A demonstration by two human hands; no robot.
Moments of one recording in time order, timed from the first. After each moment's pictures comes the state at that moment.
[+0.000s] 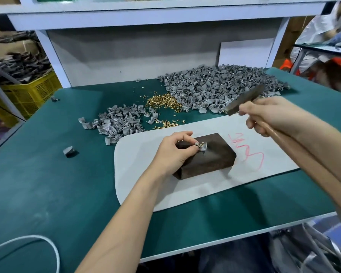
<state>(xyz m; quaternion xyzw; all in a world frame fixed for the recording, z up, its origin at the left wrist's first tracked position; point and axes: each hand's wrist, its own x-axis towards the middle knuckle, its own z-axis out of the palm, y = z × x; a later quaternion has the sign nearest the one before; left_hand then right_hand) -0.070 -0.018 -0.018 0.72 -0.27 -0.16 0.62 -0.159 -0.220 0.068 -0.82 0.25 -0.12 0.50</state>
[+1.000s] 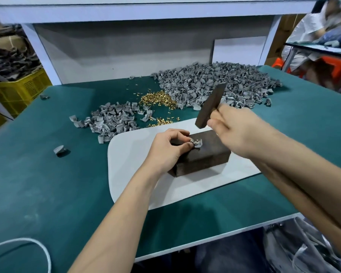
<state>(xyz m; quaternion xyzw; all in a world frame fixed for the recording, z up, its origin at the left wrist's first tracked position) -0.066 -0.019 -0.020 0.73 -0.28 -0.13 0.61 -0.168 -0.144 0.056 -0.98 0.14 -0.10 0.12</state>
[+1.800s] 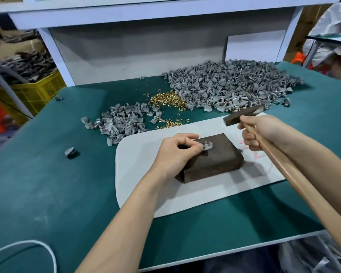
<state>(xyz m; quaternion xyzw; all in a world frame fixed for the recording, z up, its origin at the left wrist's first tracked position) -0.067 -0.018 -0.020 0.72 -0.25 -0.17 0.63 -0.133 -0.228 0.022 -0.69 0.28 0.00 0.67</state>
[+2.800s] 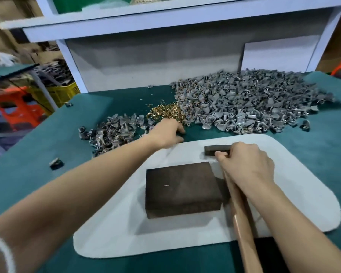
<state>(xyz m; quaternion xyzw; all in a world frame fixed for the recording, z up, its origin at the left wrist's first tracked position) 0.060 -0.101 -0.001 0.93 -0.35 -0.04 0.11 -0.102 -0.239 -0.013 -0.94 0.28 -0.13 0.12</state>
